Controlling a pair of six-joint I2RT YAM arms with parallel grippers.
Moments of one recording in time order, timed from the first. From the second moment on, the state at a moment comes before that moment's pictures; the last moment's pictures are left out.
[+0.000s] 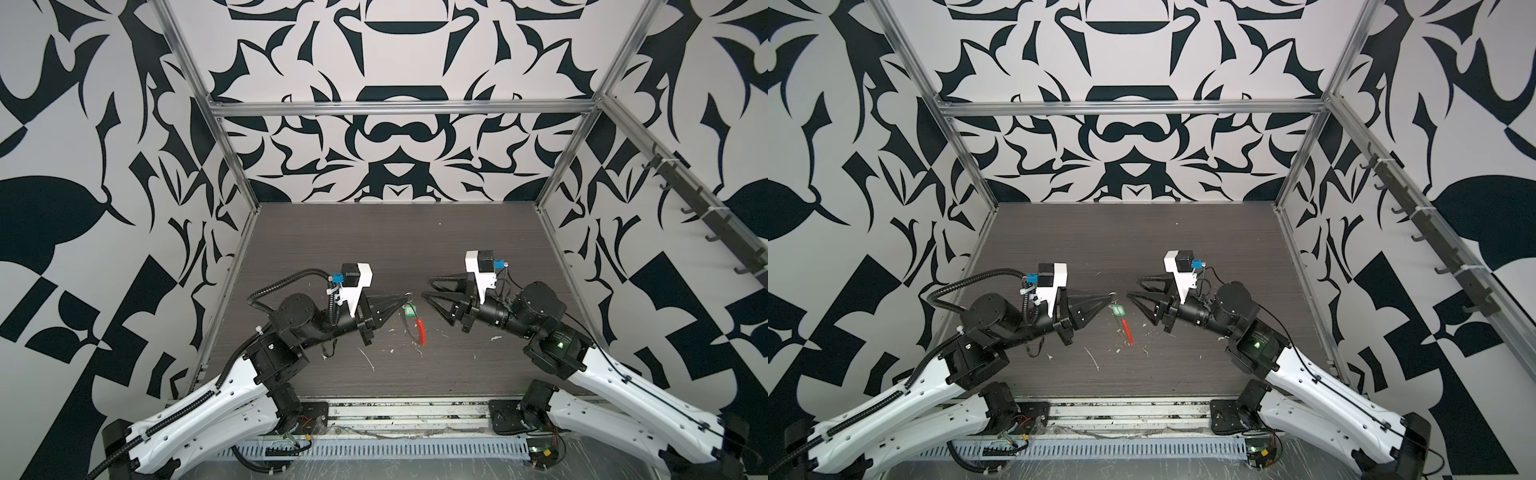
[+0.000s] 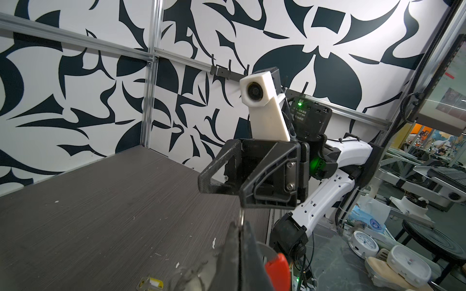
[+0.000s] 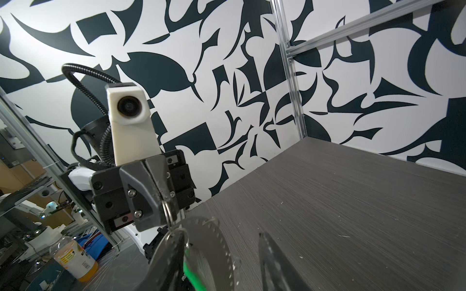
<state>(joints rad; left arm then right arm) -0.95 0.73 0.69 0.20 0.35 -0.33 0.83 0.78 0.72 0.16 -0.39 0.42</state>
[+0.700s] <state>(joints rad) -0.95 0.74 0.68 0.25 0.35 -0.33 0.87 0.87 0.72 0.29 -0.53 0.47</state>
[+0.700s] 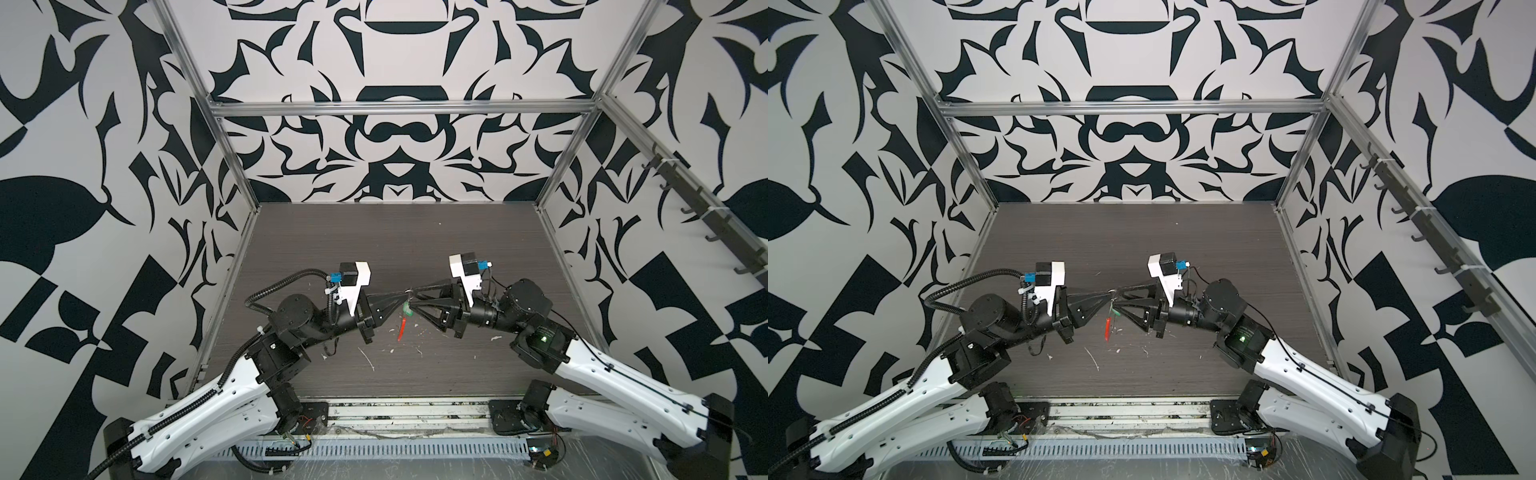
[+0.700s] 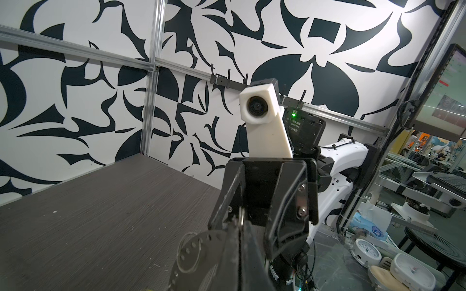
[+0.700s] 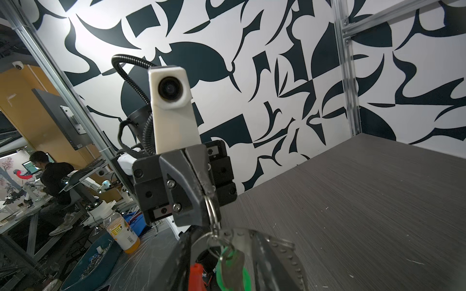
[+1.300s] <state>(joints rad) -0.95 0.74 0.68 0.26 0.35 -0.34 0.87 0.88 0.72 0.35 -0.52 0.50</state>
